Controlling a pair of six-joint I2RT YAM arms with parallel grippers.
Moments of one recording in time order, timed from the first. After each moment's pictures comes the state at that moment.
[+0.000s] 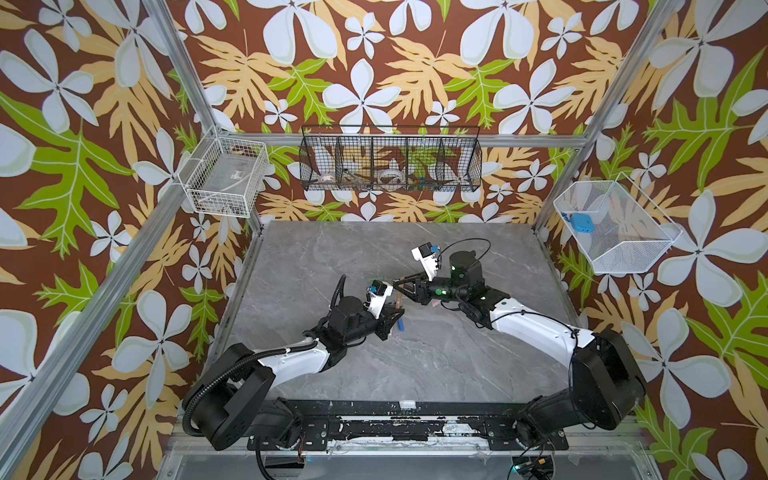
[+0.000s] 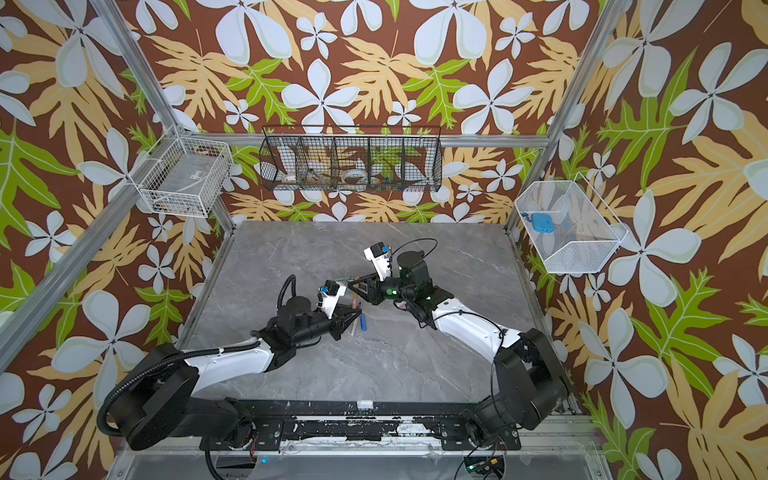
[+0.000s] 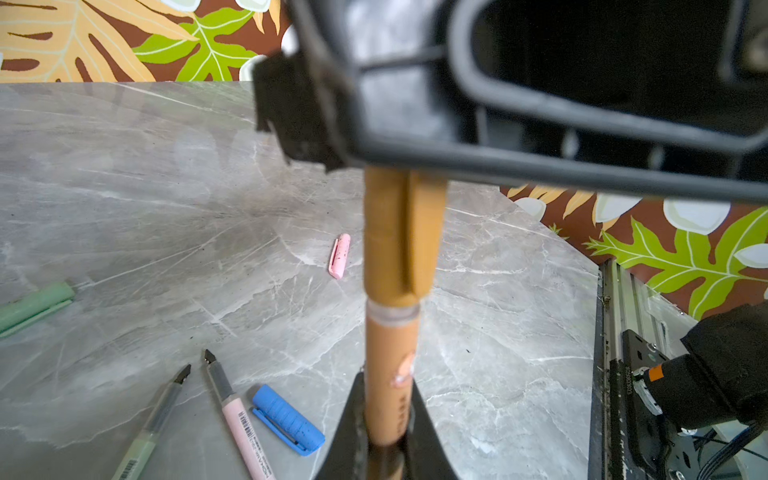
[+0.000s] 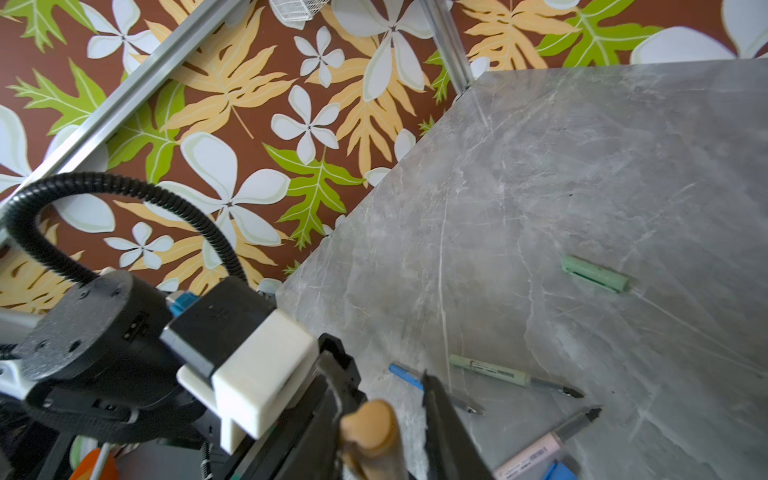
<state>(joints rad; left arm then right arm) -0.66 1.38 0.51 0.58 0.32 -0.26 0.56 1.50 0.97 0.20 -0.64 0.40</state>
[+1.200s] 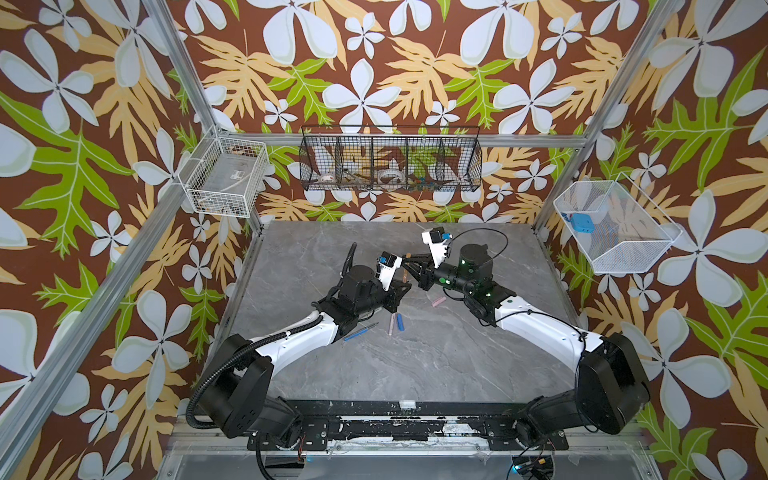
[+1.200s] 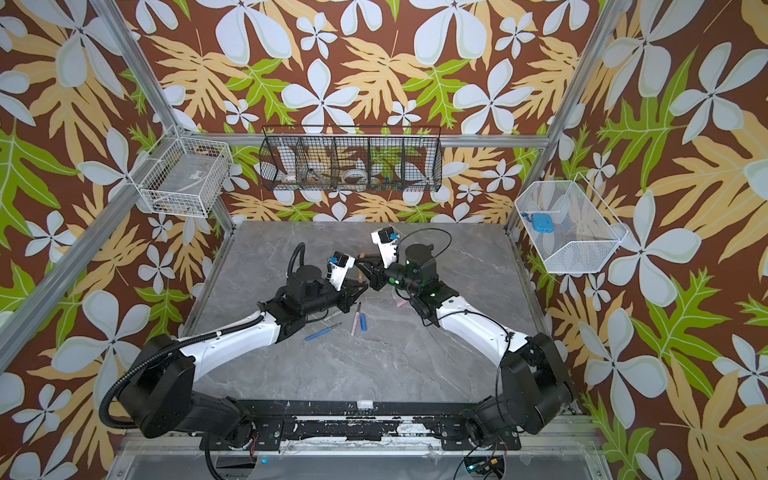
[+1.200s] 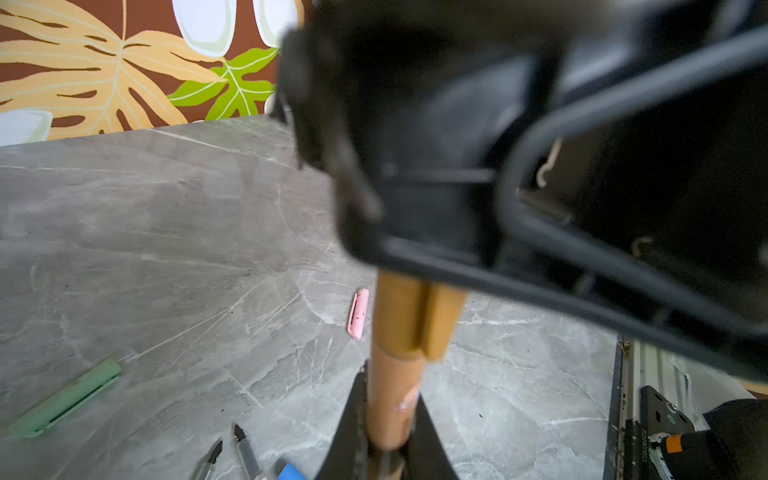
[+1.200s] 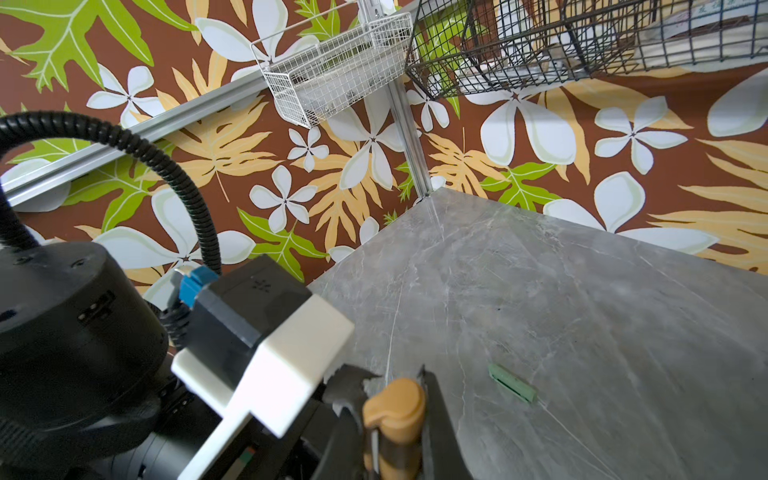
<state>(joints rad) -0.60 1.45 0.87 0.28 0.32 -0.25 0.54 1.48 0.98 0.33 -0.50 0.30</state>
